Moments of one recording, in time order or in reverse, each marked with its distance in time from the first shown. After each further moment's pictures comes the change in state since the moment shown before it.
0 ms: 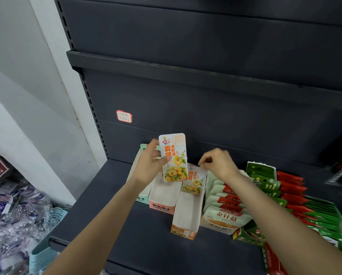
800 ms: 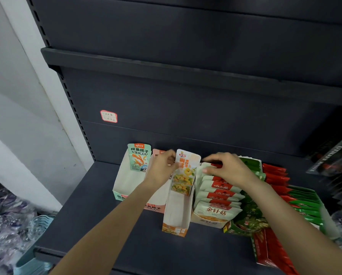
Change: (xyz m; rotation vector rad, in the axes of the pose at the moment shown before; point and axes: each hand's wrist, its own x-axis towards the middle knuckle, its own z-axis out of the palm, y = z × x) left_hand 0.024 -0.024 0.059 0.293 -0.145 0.124; right_hand -0.039 0.028 -0.031 -0.030 -0.072 0.027
